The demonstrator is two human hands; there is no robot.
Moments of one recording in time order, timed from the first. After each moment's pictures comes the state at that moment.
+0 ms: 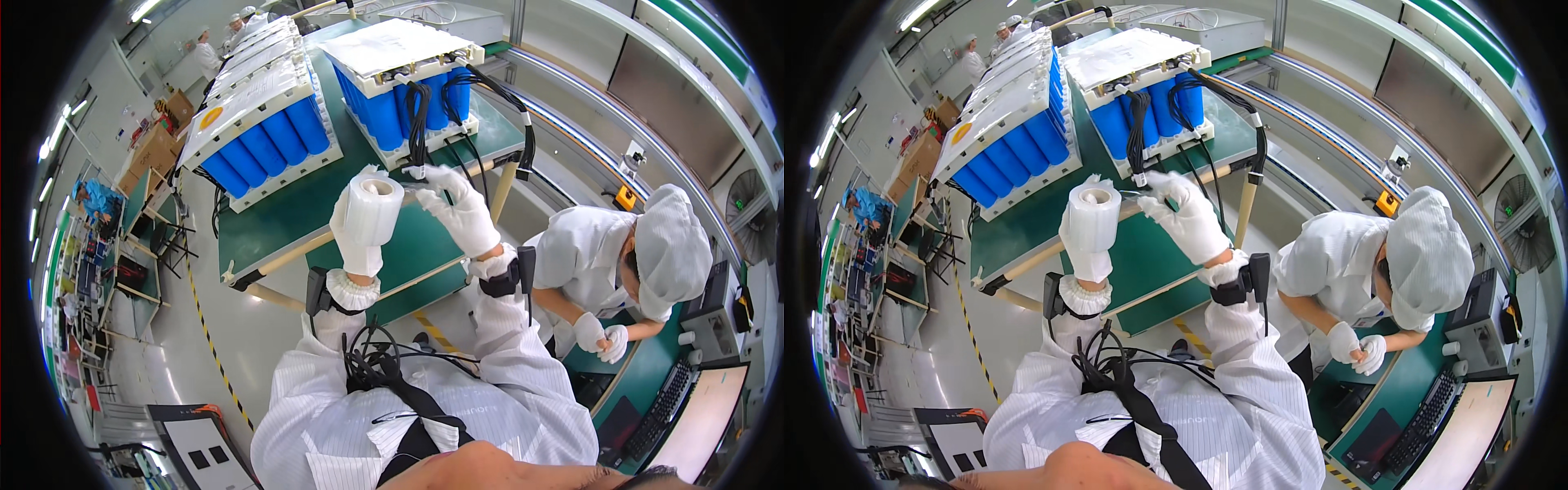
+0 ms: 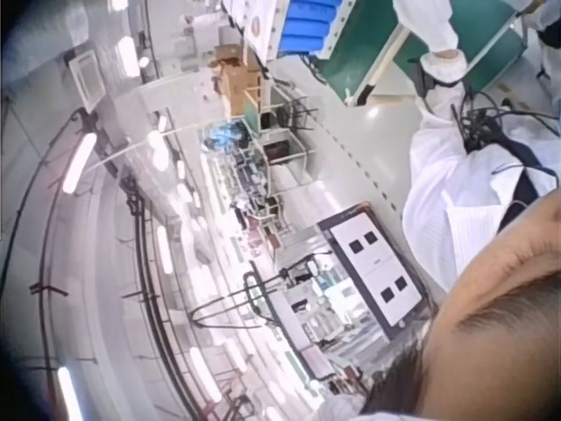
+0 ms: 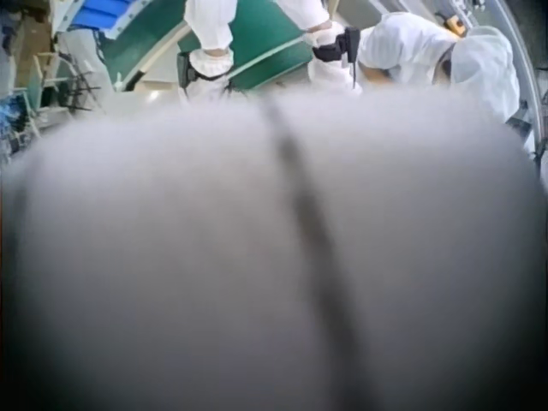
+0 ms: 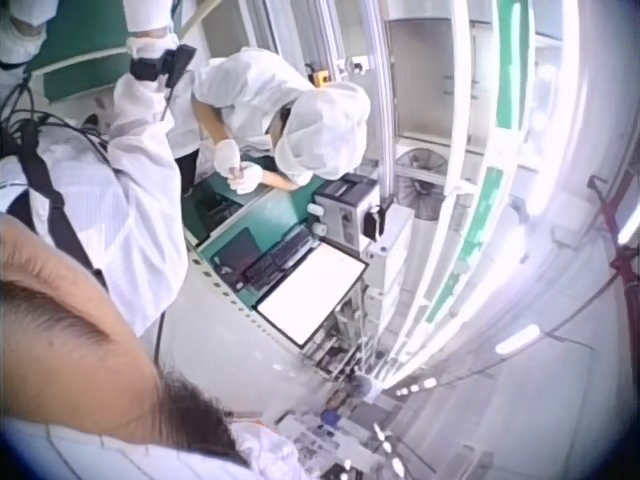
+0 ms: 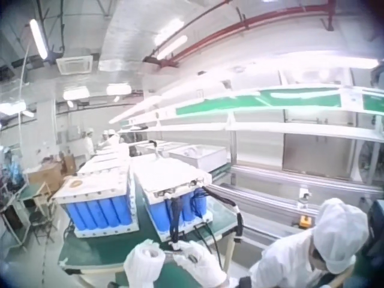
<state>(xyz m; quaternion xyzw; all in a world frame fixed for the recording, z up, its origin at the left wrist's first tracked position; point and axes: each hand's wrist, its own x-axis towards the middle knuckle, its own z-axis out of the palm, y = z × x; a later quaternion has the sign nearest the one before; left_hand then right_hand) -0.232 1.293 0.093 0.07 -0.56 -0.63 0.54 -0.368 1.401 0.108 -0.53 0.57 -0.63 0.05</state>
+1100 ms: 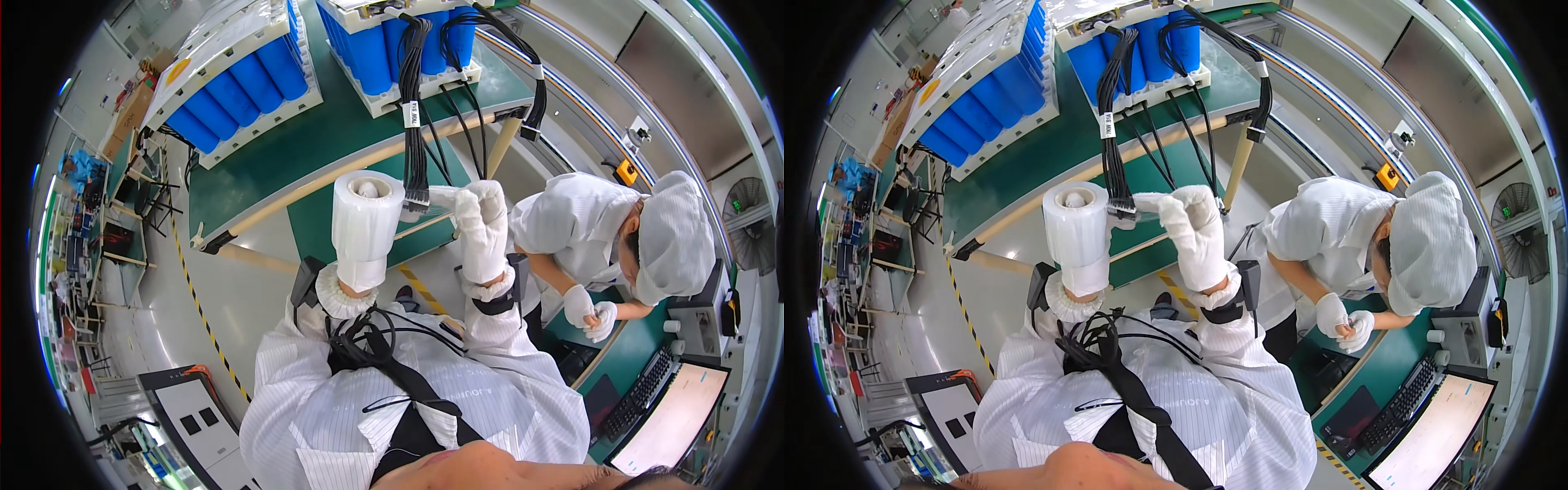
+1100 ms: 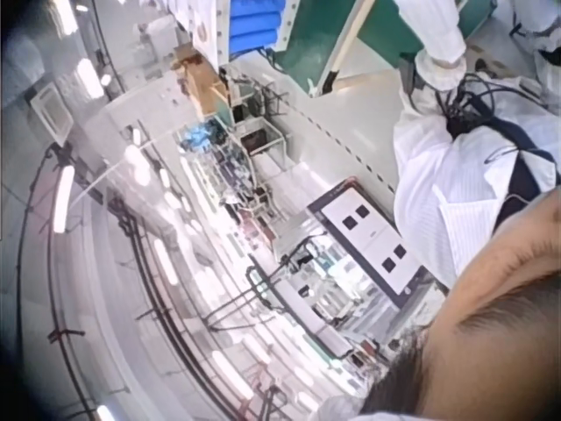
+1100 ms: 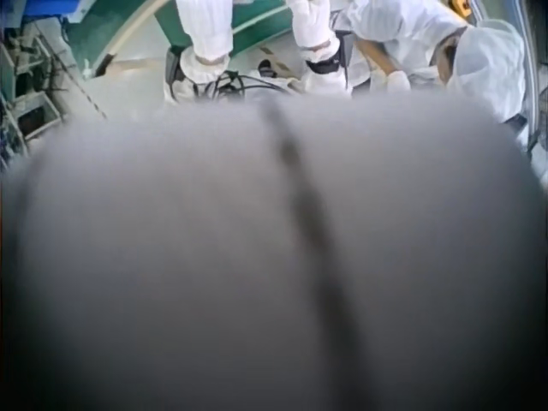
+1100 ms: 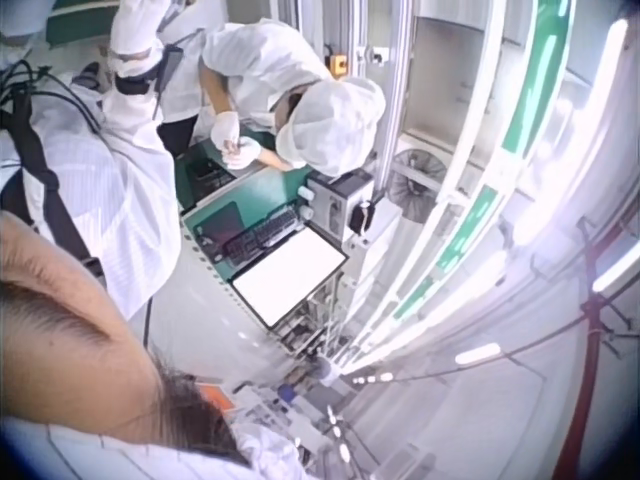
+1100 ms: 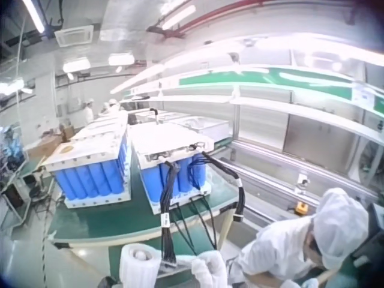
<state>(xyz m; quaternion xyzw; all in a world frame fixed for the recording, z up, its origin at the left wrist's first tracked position) -0.204 1.332 0.016 0.21 -0.79 -0.34 0.47 -0.318 1.463 0.090 -0.32 0.38 -0.82 0.27</state>
